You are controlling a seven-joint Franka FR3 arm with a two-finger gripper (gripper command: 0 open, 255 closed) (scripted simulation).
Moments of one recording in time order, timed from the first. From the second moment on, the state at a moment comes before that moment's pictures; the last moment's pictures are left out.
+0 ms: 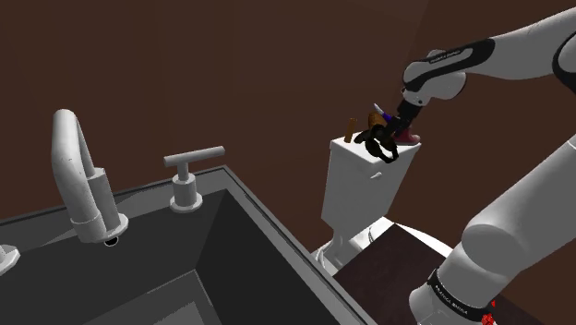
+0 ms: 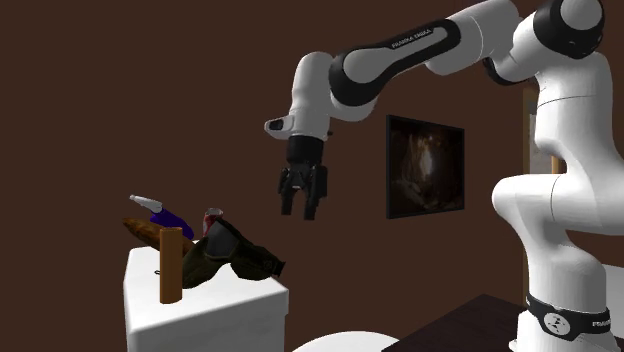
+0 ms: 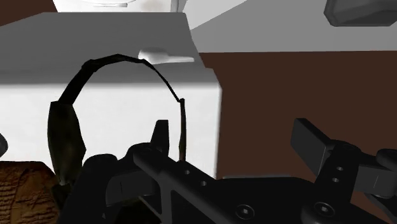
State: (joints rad) arm -0.15 -0.17 -0.52 -2.20 0.03 2.17 -0.65
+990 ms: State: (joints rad) arm -0.33 0.36 -0.58 -1.73 0.45 2.19 -1.06
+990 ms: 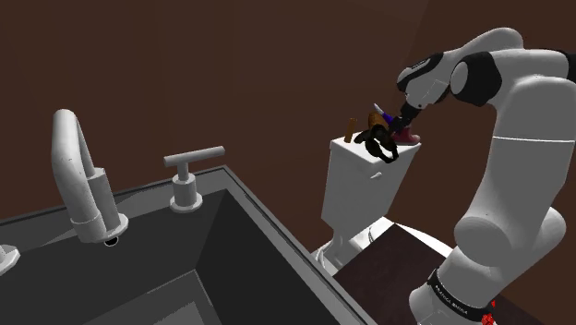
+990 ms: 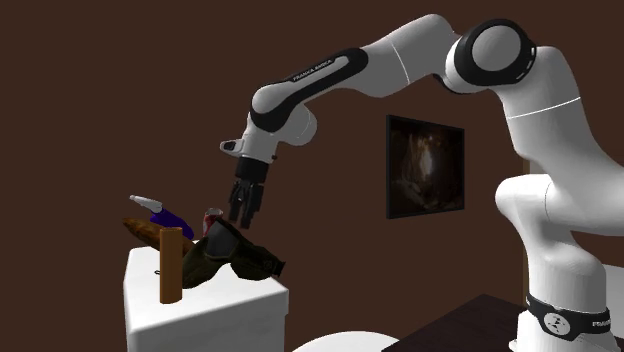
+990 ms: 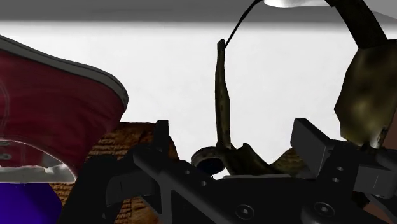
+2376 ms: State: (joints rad) arm -0.33 0.39 -0.56 -1.76 0.48 2.25 -1.08
